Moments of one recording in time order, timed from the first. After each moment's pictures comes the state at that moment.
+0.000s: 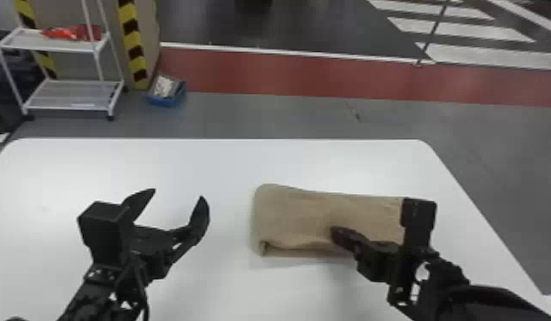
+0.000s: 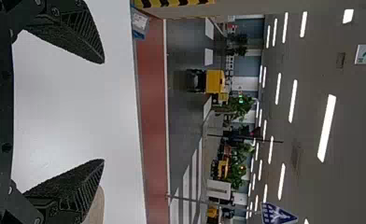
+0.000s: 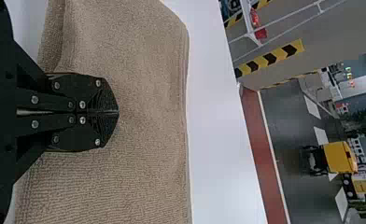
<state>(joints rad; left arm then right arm) 0.26 0.30 -0.33 -1.99 0.25 0.20 0.17 0.23 -0.06 -0.16 -1.99 -0.20 0.84 0.31</state>
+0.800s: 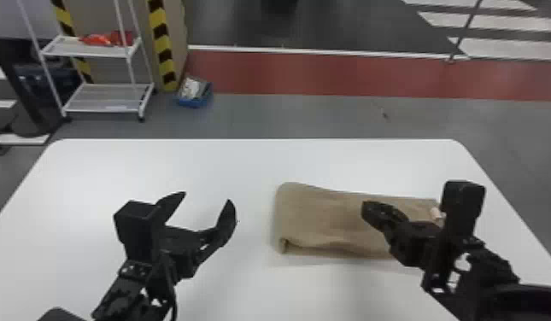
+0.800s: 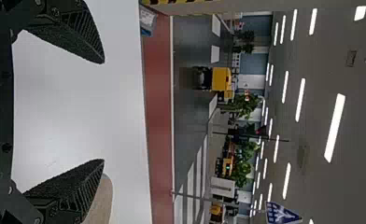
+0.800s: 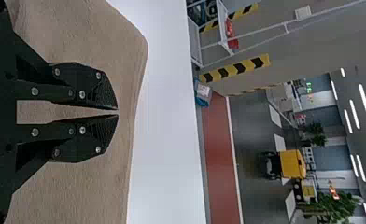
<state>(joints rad) 0.26 0.30 -0.32 -1.98 0.28 0.22 0.15 0.24 -0.07 -0.16 -2.07 -0.17 0.73 0.30</state>
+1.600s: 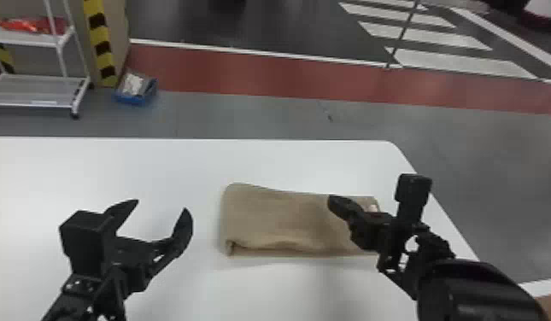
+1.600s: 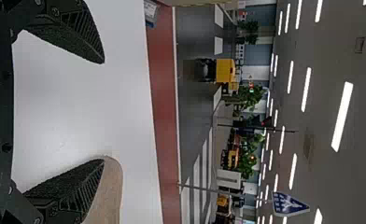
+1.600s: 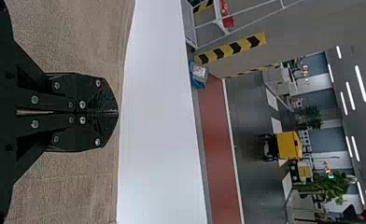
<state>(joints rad) 0.24 0.30 -0.38 -1.95 0.25 0.22 0.17 0.15 -0.09 -0.24 -1.94 -0.15 0.72 0.36</state>
